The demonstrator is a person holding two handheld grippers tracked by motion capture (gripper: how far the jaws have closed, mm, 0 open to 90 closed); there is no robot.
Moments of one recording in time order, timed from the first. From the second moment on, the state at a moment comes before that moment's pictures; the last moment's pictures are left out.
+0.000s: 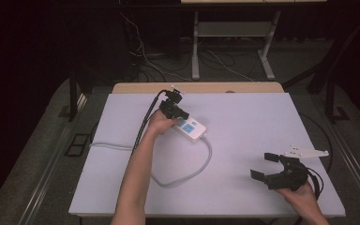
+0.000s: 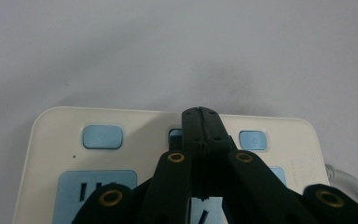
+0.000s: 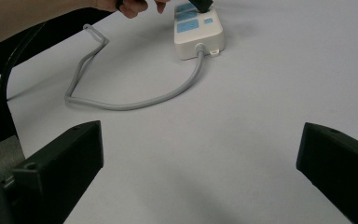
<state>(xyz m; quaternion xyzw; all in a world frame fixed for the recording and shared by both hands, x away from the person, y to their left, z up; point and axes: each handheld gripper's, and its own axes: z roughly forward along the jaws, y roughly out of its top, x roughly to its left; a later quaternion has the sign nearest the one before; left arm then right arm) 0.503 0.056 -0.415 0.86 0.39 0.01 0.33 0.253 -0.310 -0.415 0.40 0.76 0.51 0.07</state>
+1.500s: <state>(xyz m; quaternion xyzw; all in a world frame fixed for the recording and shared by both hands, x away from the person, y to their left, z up) 0.518 0.084 -0.371 0.84 0.40 0.08 0.35 0.253 -0.312 -0.415 0.40 0.76 0.51 0.07</state>
